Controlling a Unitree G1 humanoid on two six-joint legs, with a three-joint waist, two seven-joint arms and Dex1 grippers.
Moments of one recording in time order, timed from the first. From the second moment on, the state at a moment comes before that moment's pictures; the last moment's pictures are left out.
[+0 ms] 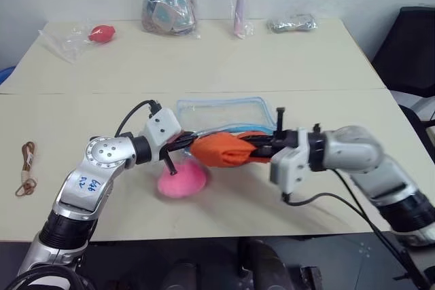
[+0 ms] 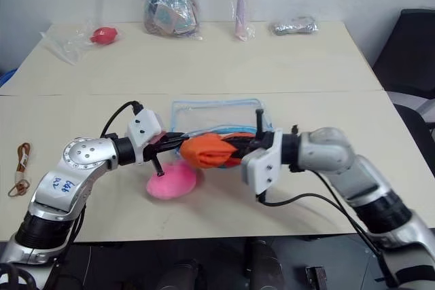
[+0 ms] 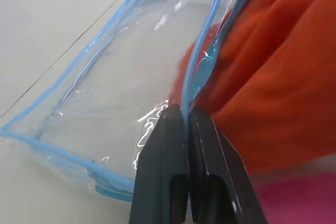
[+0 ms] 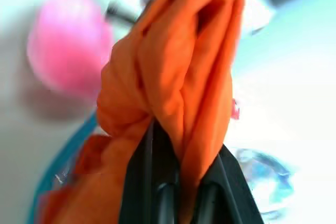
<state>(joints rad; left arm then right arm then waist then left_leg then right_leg) -0.42 0.67 -0.10 -0.33 -0.23 0.55 -0.68 -0.58 -0.91 0.30 -0.31 0.26 -0.27 0.93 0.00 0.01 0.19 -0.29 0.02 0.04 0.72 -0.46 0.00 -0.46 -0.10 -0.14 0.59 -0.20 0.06</state>
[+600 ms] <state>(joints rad) -0.28 0.87 0.11 -0.43 -0.41 0.56 -0.92 -0.91 -1.16 0.09 0.41 0.14 -0.27 1.19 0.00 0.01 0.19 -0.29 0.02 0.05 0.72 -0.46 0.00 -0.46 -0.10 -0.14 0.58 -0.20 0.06</state>
